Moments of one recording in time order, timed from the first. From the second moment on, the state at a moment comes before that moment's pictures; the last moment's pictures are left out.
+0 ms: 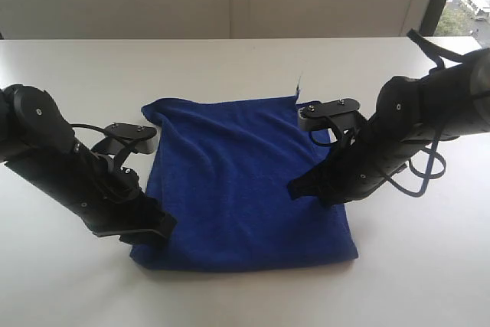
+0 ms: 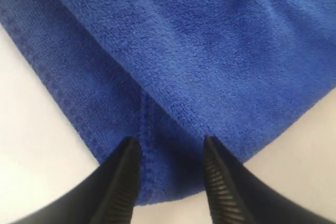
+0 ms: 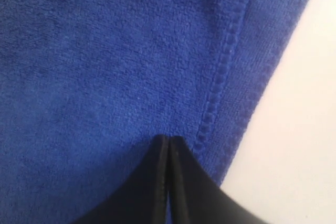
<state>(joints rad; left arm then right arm) -0.50 1.65 -0.78 -0.65 0.57 0.54 0.26 1.81 -0.91 0.28 0.43 -0.21</state>
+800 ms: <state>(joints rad) -0.50 1.70 -0.78 -0.66 0.54 0.57 0.26 1.81 -0.91 0.28 0.43 -0.21</state>
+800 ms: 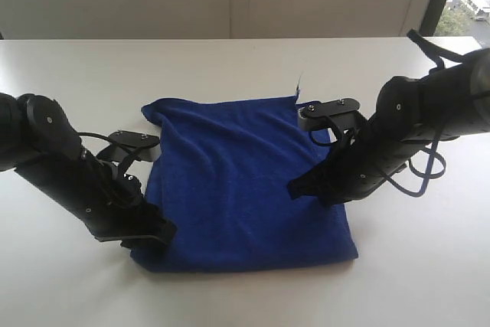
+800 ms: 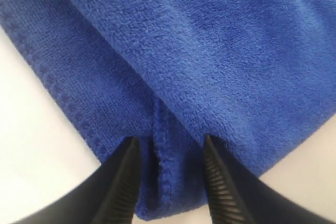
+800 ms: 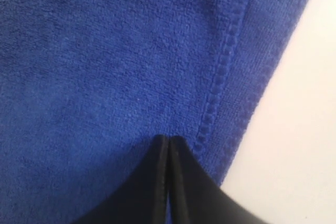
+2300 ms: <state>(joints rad) -0.50 1.65 -0.78 -0.42 0.64 0.26 0.26 1.81 -0.91 0.28 0.43 -0.17</state>
